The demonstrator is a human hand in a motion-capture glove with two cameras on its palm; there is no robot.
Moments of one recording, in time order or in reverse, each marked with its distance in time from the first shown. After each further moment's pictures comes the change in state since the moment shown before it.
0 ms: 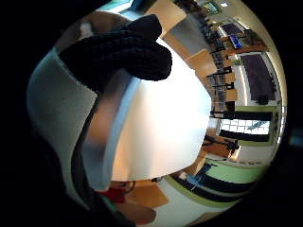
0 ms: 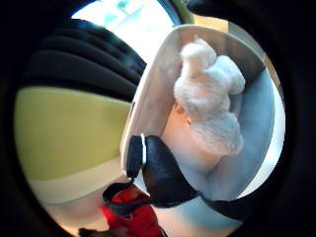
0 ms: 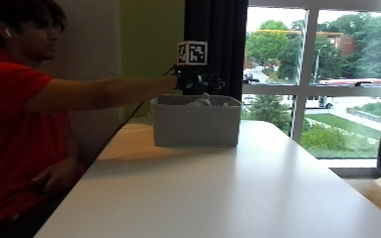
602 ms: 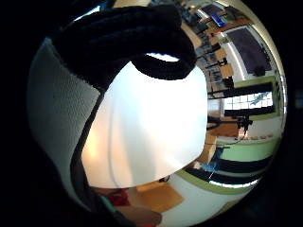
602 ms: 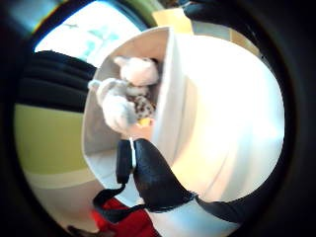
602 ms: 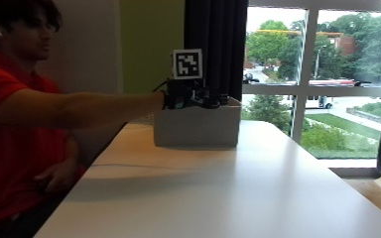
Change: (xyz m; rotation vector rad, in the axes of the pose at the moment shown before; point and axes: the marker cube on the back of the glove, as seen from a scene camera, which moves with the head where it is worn) arm 0.167 0.096 0.041 0.059 -0.013 0.204
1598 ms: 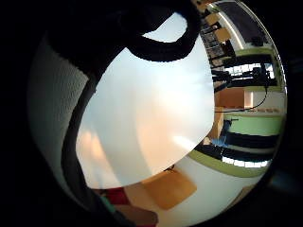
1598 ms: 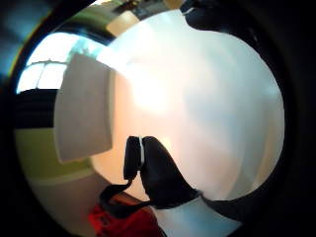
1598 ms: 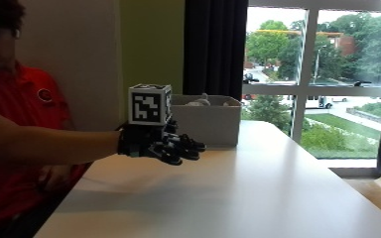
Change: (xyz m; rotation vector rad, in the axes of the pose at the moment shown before) arm 0.145 0.127 0.087 -0.081 -0.036 0.326
